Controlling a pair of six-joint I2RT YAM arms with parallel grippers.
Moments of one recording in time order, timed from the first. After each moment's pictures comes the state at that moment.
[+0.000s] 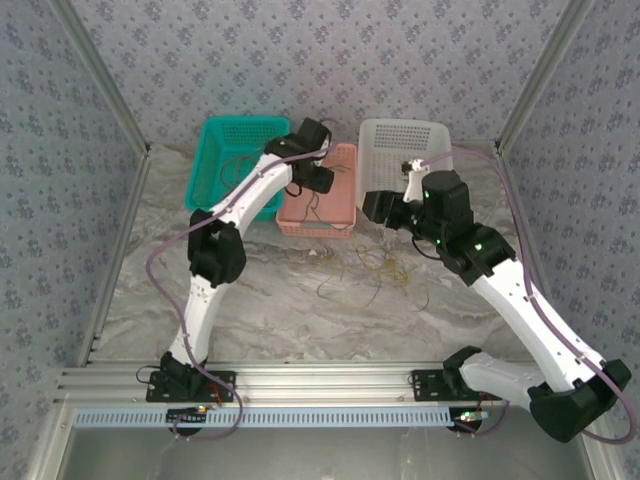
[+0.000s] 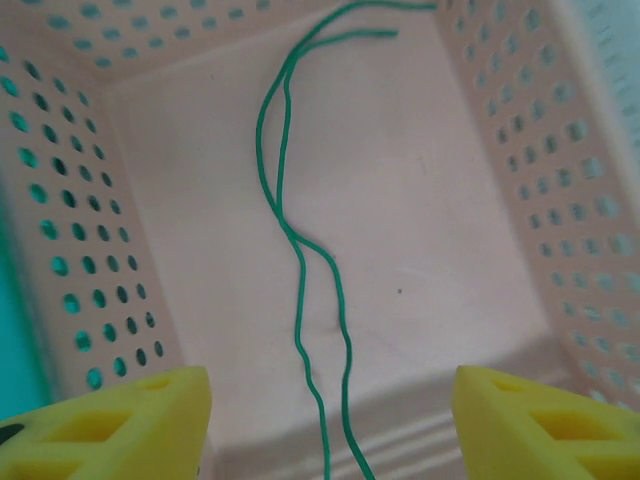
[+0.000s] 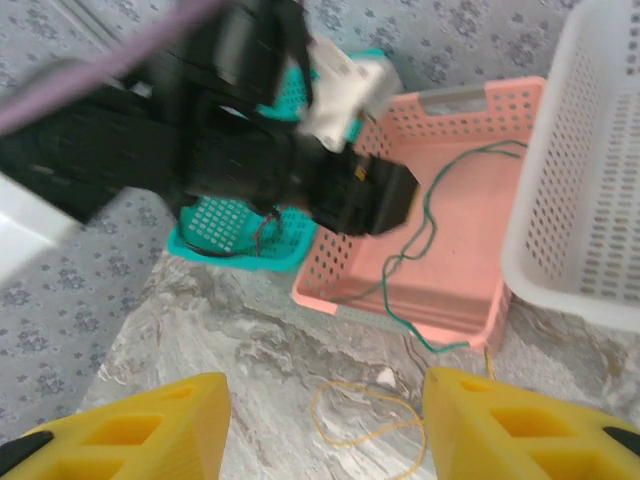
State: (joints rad) left arm -0.58 2.30 2.31 -1.01 -0.11 -0.14; right arm 0.53 1.05 1.15 -0.50 -0.10 0.51
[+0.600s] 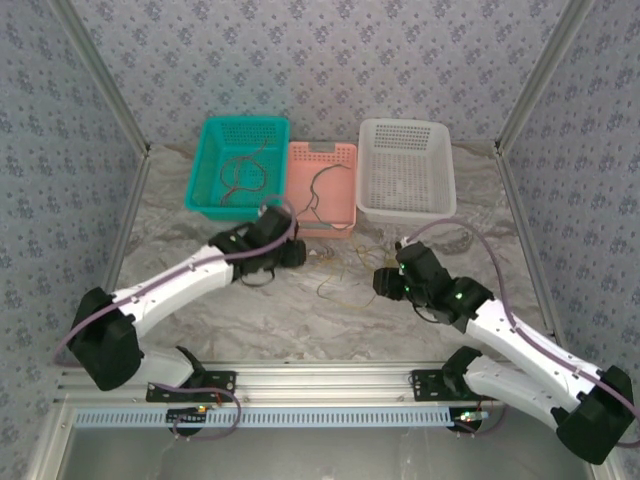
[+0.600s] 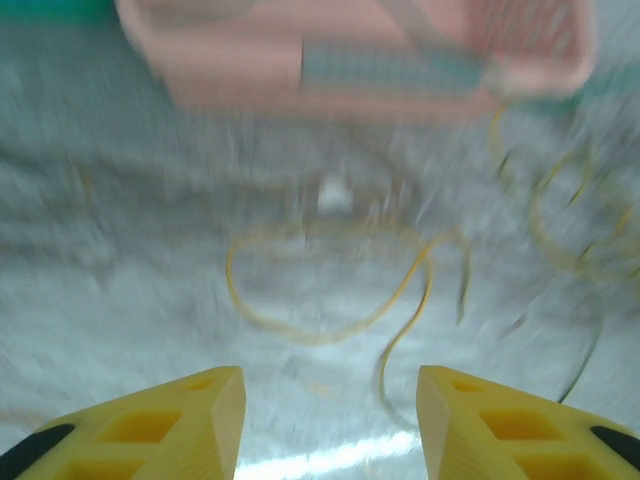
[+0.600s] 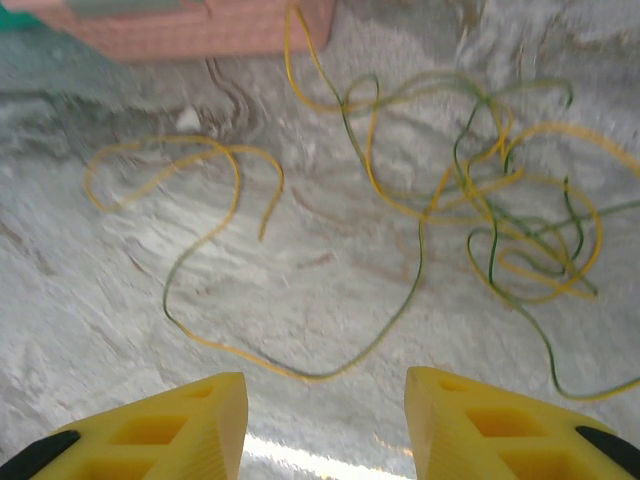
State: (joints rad) left arm -0.81 1.37 1.00 -0.60 -0.13 -0.70; right arm 0.72 0.87 0.65 -0.62 0.10 0.65
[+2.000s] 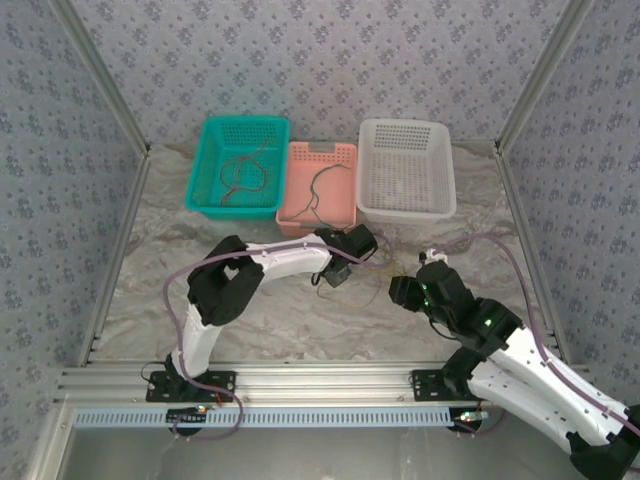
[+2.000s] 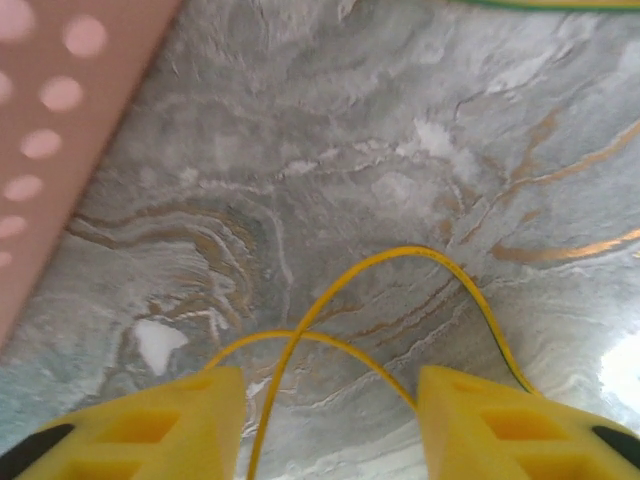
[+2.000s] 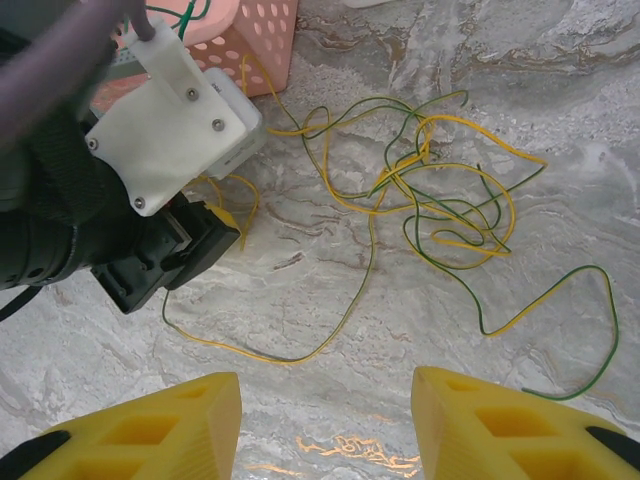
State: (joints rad) left arm -0.99 2.09 1.50 -0.74 -0.37 -0.01; right arm 0.74 0.62 0.61 -0.75 0.20 0.74
